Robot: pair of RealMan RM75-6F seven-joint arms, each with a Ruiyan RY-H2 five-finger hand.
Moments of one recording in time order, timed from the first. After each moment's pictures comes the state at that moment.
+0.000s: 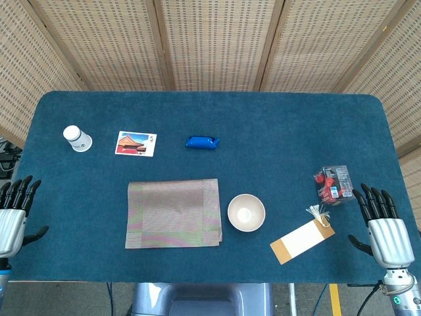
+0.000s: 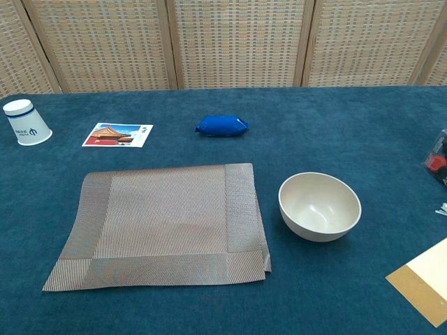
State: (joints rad) left arm -0.09 -1.17 -0.04 -1.60 1.51 1.52 0.19; right arm 0.08 -1.17 0.05 -1.56 -1.59 1.54 -0.08
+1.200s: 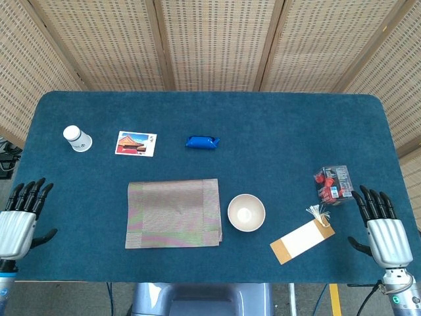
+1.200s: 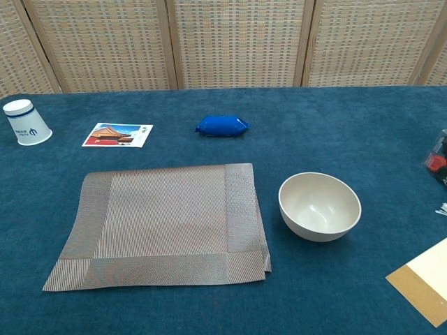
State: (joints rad) left arm -0.10 -1.19 0.00 -1.58 1.61 1.51 0.18; right arm 0.08 -1.16 0.04 -1.57 -1.57 1.51 -0.07
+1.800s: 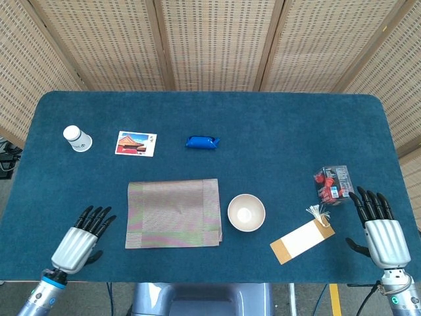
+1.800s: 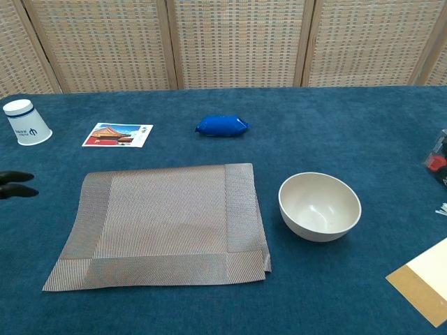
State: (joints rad) left arm -0.16 -1.40 0.11 -1.48 1.75 1.34 0.30; right arm 0.09 -1.16 0.04 -1.57 -1.58 1.50 -0.06
